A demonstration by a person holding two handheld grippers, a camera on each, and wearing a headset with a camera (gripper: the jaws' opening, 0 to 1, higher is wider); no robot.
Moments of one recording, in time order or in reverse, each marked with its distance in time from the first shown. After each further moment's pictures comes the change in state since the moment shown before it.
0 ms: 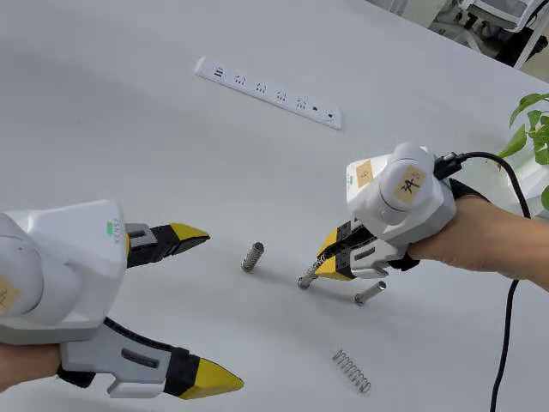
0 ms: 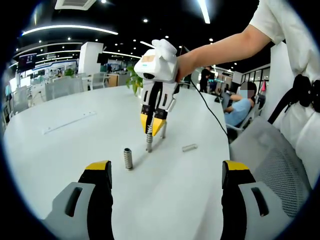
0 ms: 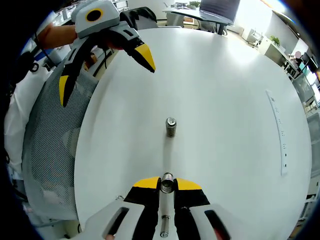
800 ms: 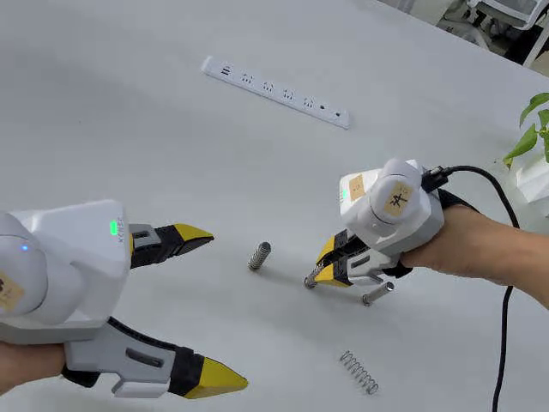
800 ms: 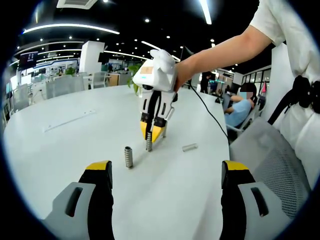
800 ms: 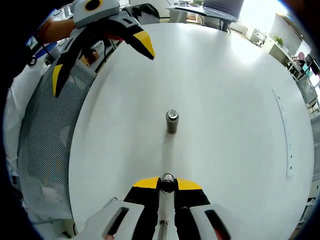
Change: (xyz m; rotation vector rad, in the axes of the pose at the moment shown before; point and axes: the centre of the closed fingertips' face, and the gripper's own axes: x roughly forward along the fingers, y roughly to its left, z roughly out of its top) left arm -0.002 0.001 -0.002 -0.016 -0.004 0.003; right arm 0.020 0.000 -0.006 -0.019 0.014 0.016
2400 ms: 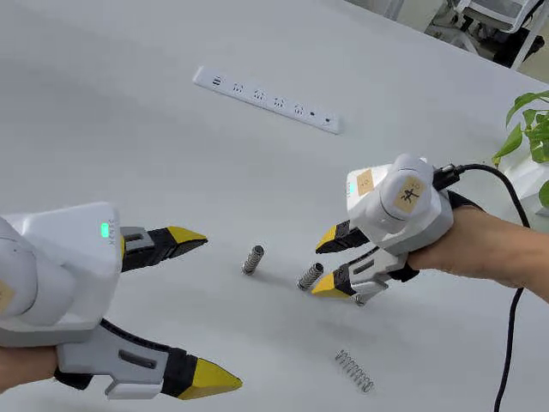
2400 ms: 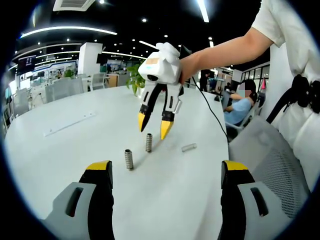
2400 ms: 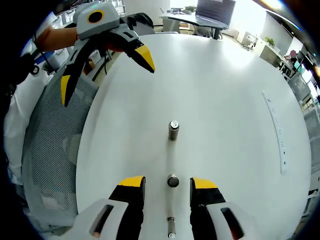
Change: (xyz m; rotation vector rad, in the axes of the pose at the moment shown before) left arm -0.005 -0.004 0.007 0.030 0.014 0.002; right arm -0.031 0.010 0.009 0.048 -0.083 -0.042
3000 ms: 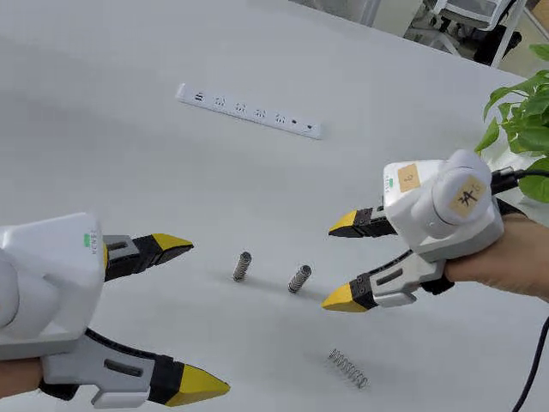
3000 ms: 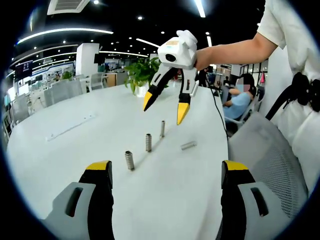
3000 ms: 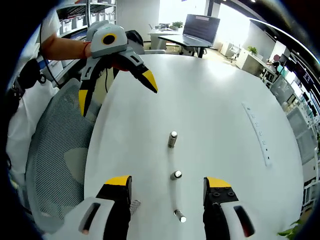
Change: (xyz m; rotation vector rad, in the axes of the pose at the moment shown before) left arm -0.006 -0.004 0.006 0.047 0.041 0.001; right arm -0.053 0.018 0.002 0.055 -0.171 -0.130
